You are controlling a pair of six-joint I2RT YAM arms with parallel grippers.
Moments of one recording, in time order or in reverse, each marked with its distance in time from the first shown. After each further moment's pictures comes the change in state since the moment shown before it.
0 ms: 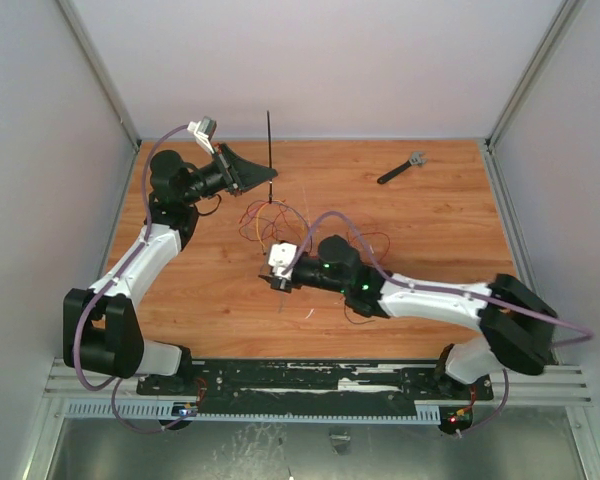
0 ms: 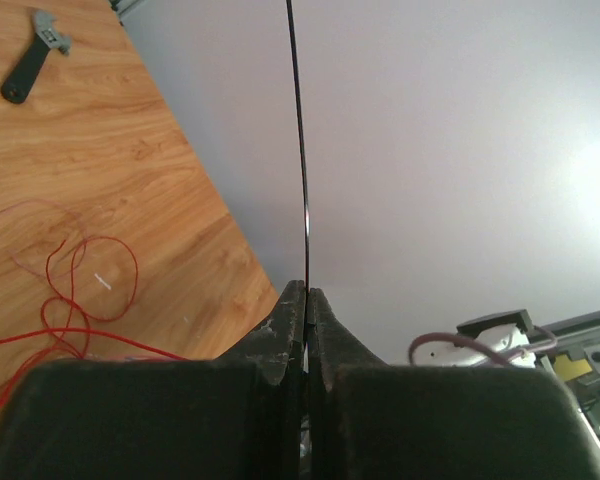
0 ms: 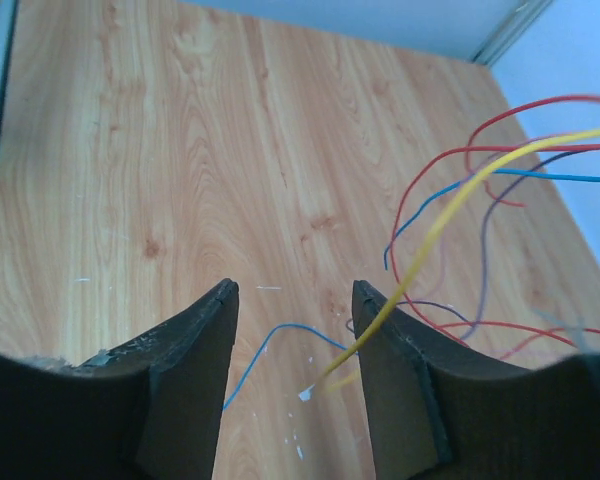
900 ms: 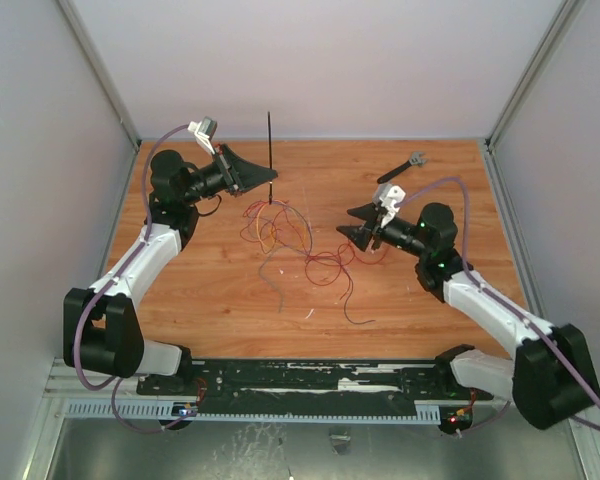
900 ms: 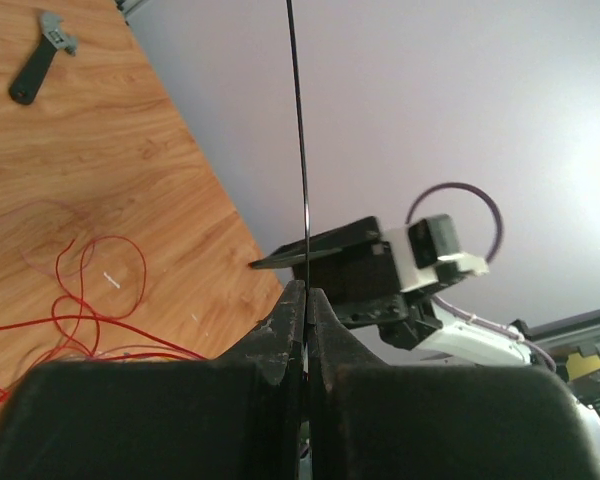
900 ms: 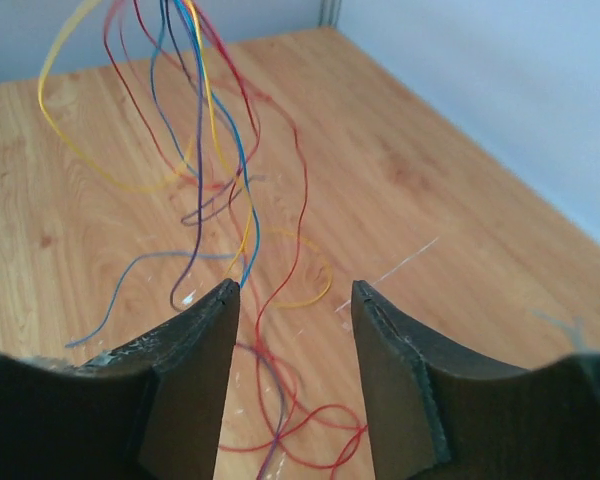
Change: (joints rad) left arm 0.000 0.003 0.000 -0.010 0.005 0.030; right arm -0.653 -0.418 -0.216 -0.016 -0.407 0.280
